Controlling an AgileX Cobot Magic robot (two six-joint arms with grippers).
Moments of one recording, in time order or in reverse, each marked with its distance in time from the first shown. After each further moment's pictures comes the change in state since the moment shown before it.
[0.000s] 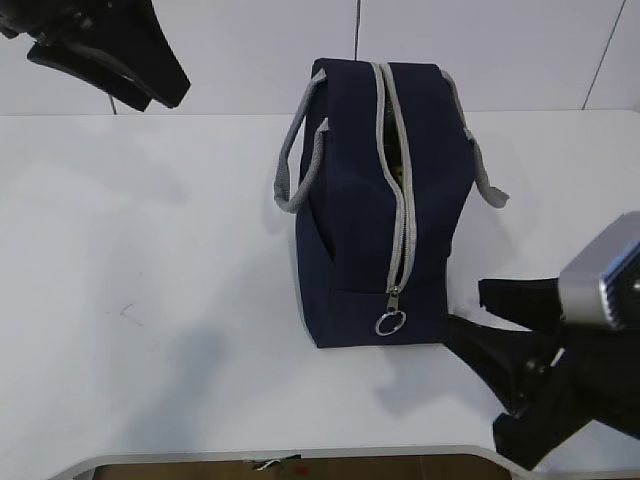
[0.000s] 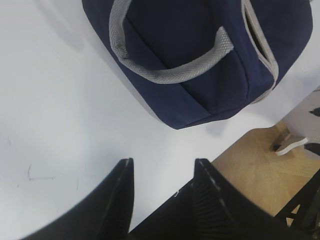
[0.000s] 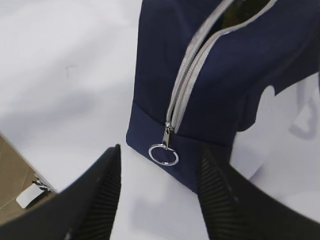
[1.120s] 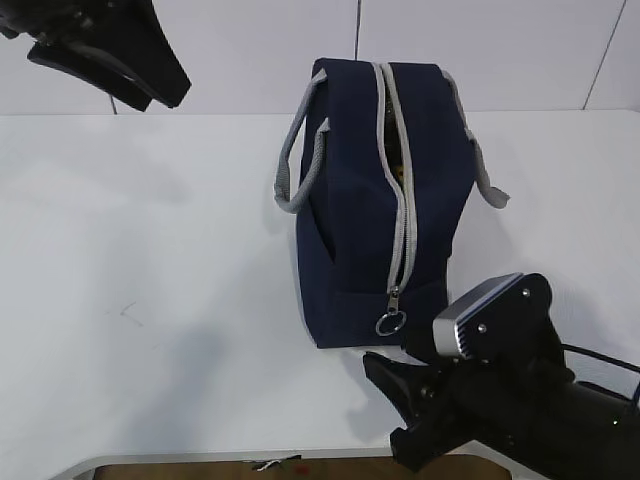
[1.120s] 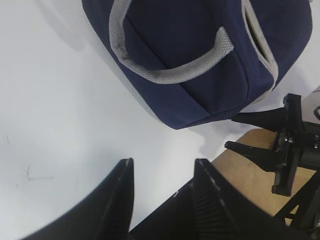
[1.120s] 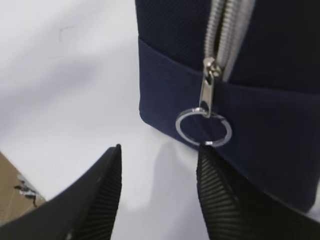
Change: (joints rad) left arm 0.000 0.000 0.000 -0.002 0.000 -0.002; right arm 0.000 0.636 -0.006 -0.180 -0.577 0.314
